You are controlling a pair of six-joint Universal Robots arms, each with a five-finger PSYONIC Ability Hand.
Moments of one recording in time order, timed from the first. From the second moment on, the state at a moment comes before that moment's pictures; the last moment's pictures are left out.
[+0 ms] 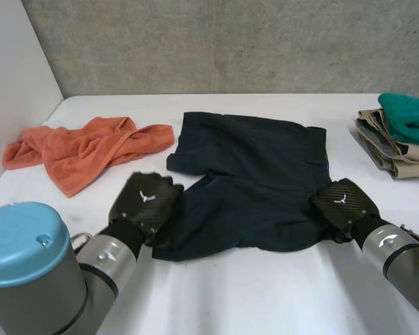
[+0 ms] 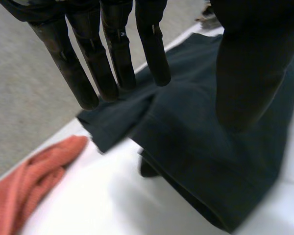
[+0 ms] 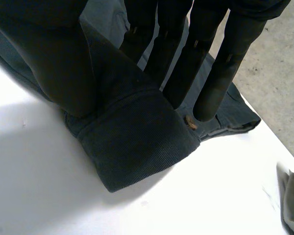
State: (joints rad) left arm 4.09 -1.79 -1.90 3.46 -1.60 3.46; right arm 1.69 -1.22 1.98 -0.39 1.15 2.44; left_hand 0.66 0.64 0.64 0.65 0.47; right_hand 1.11 1.16 1.16 1.19 0.70
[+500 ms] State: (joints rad) left arm 4.09 -2.08 -1.79 3.48 -1.59 3.56; right arm 1.69 -1.23 1.97 -0.38 1.19 2.45; left_hand 1.10 1.08 1.06 1.07 0.89; right_hand 1.11 1.16 1.16 1.20 0.70
